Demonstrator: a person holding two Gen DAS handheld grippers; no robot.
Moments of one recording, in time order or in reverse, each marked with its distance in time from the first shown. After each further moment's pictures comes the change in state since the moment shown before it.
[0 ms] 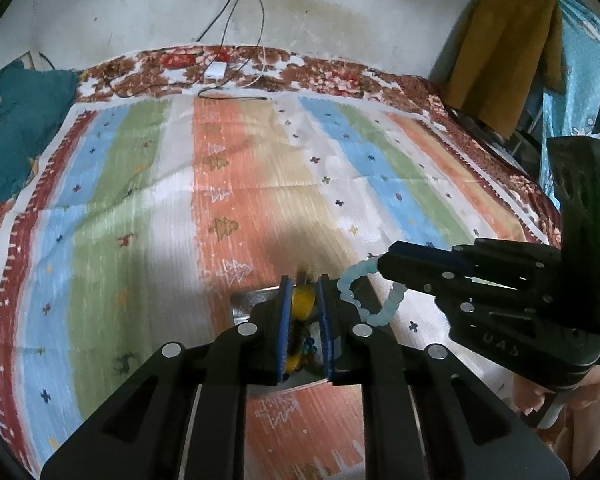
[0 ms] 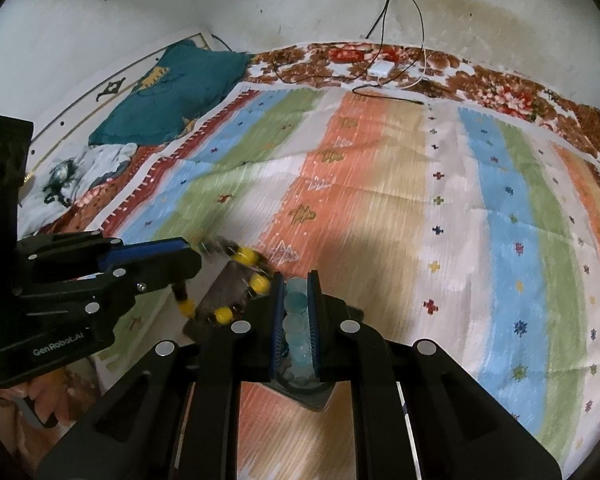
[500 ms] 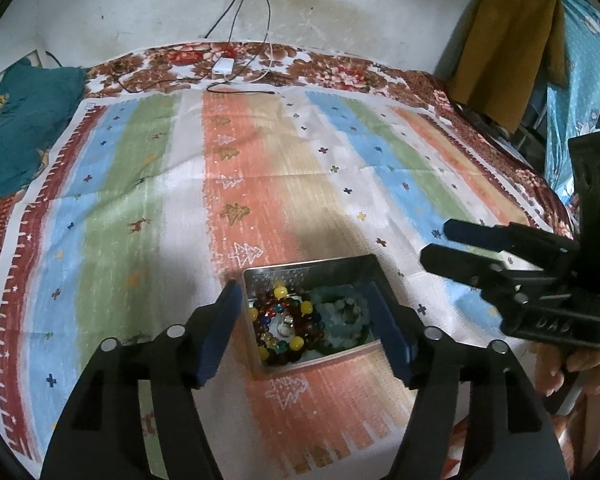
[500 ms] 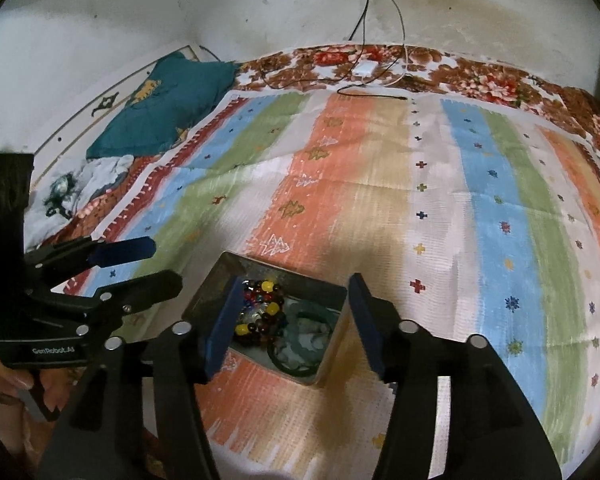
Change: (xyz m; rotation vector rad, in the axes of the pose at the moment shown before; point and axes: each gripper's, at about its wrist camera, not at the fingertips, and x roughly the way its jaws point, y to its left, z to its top) left arm -0.008 0.002 -0.016 0.010 0.003 0.029; right arm -0.023 -0.014 -0.018 0.059 -0.029 -0.007
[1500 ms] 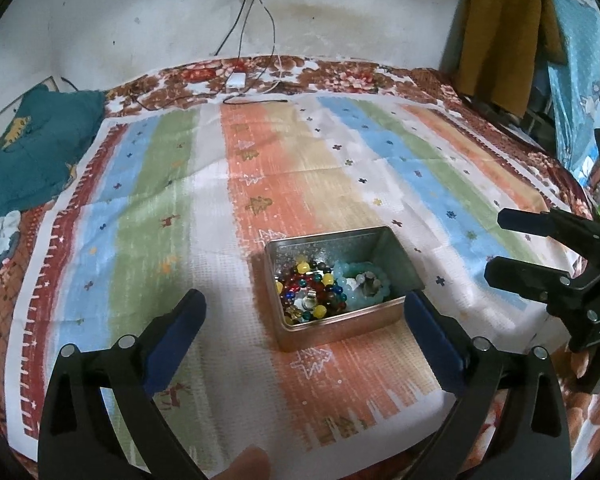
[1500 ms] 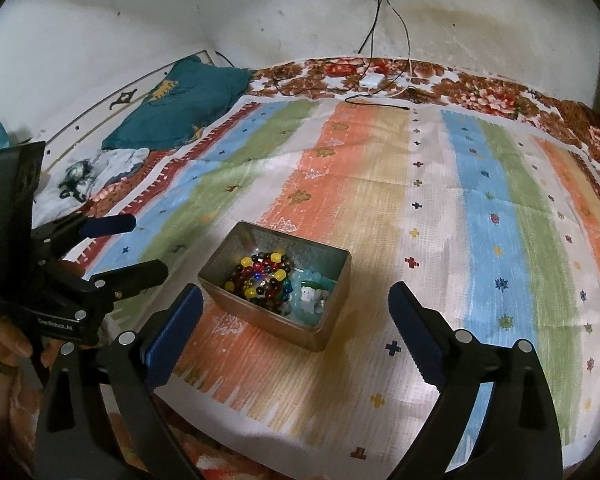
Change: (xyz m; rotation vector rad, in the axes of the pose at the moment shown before) left arm -0.025 -0.009 -0.035 0.076 -0.053 0.110; right arm -0.033 0.003 -0.042 -0.048 -0.047 0.016
